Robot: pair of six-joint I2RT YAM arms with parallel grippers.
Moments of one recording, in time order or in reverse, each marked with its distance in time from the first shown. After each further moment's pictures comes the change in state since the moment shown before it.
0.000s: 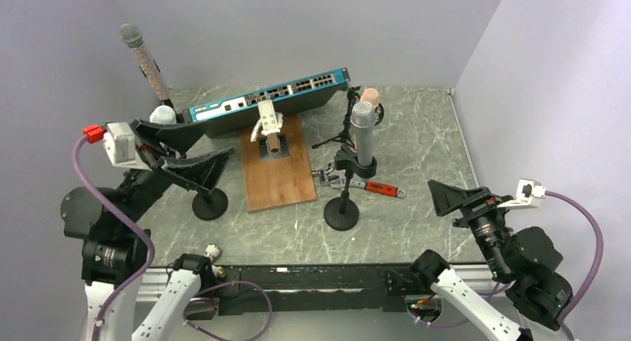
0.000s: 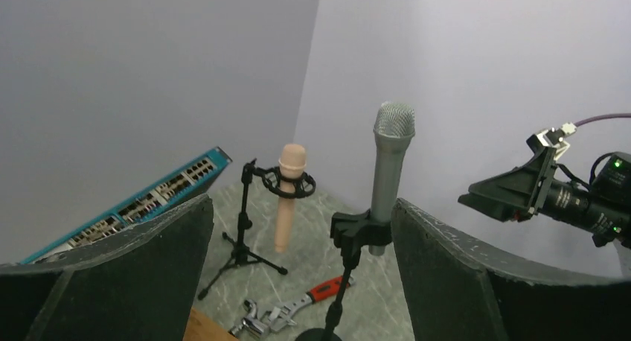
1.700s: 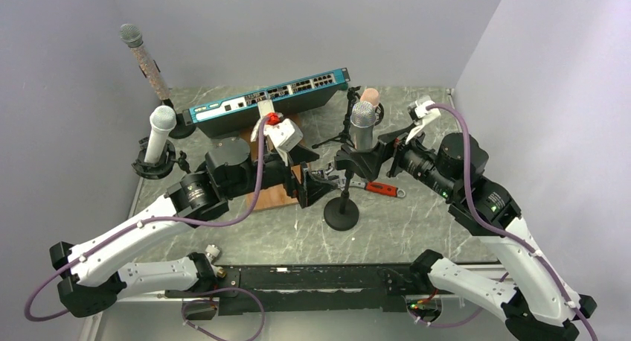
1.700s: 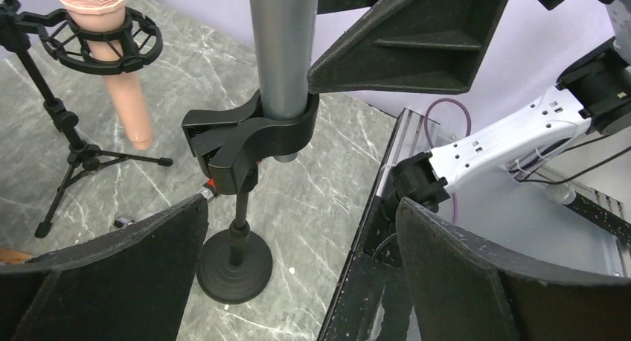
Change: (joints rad) left arm -0.854 0.474 0.001 -0.092 -0.384 0.245; right arm 0.000 0.638 0.249 0.246 -0.512 -0.446
